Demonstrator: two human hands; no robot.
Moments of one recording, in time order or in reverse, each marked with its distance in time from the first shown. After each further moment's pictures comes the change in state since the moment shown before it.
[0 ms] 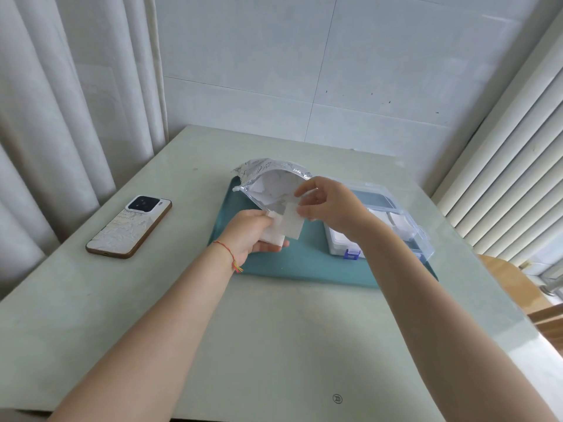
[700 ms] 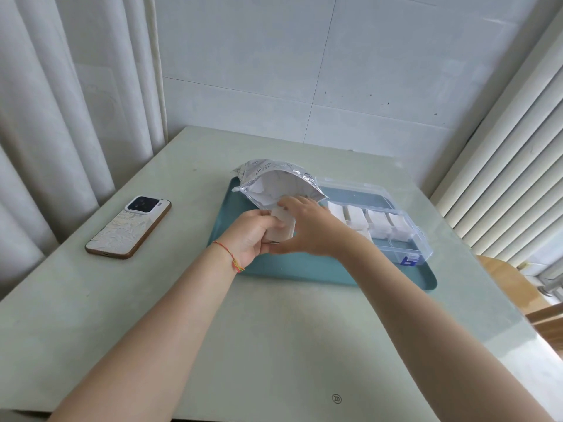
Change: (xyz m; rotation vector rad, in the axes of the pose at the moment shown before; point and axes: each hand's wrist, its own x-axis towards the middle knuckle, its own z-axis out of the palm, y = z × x) left_hand -0.003 0.005 0.005 -0.109 -0.067 -0.027; right_hand -0.007 0.004 0.034 -0.758 -0.126 -0.149
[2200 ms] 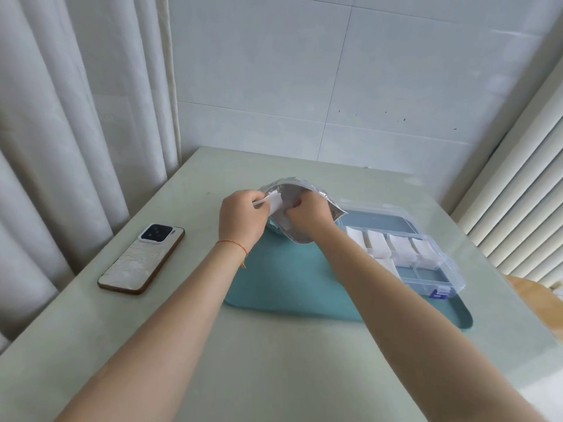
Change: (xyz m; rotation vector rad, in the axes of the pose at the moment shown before) left_hand 0.052 0.046 -0.039 0.916 0.600 0.702; right_hand 0.096 -0.008 -0.005 0.344 0.182 0.384
